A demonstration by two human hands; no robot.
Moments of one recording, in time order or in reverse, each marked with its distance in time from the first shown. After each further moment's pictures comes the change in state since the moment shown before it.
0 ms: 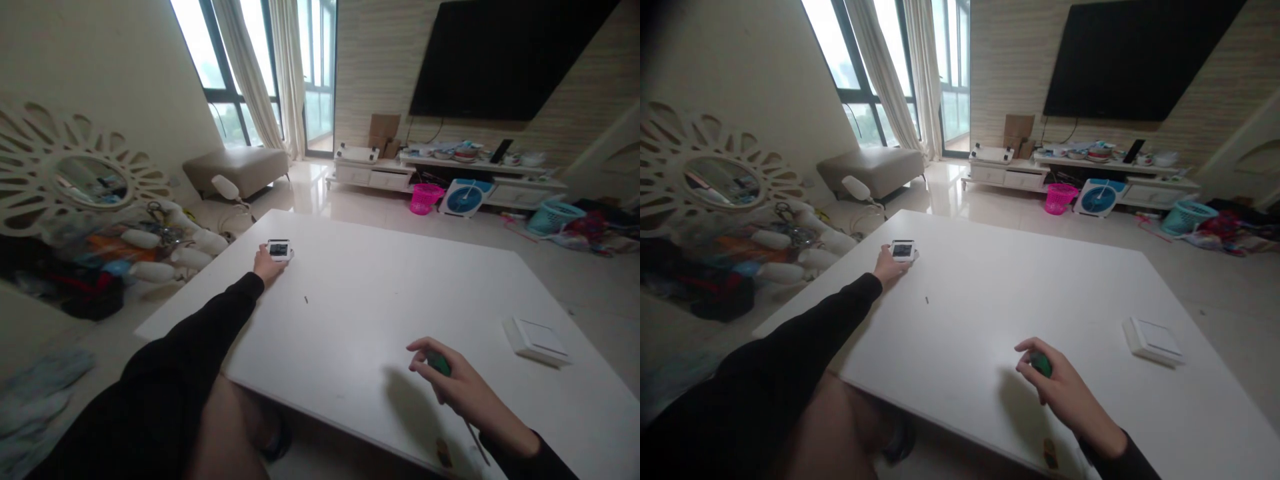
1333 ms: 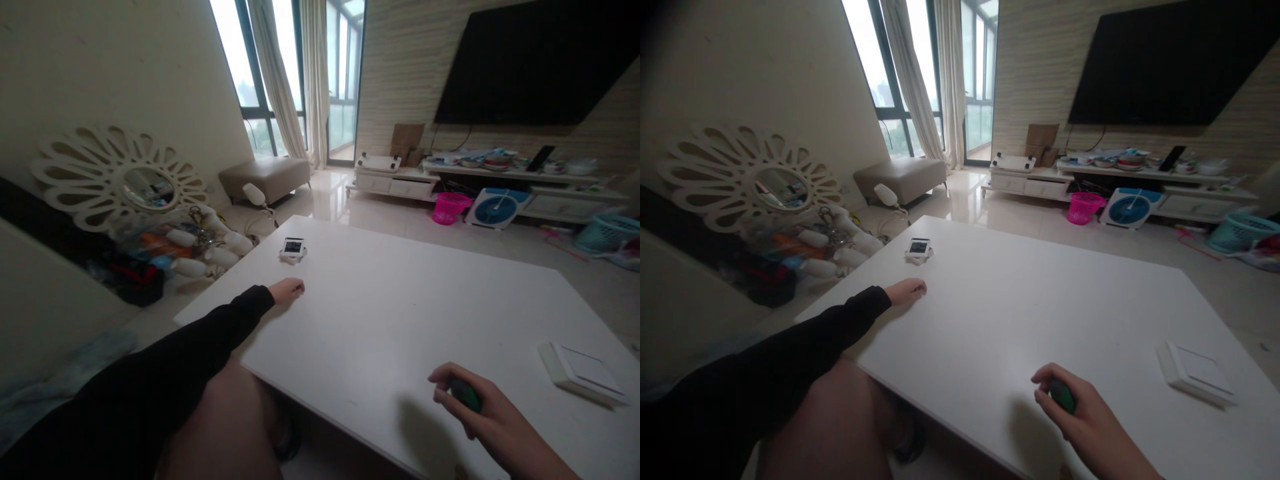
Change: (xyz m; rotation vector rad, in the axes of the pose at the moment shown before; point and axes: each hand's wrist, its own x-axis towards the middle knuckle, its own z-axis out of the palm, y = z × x) left_hand -0.060 -0.010 -0.041 0.012 -0.630 0.387; right_hand -0.012 0.003 -0.007 -0.180 -0.068 -0.080
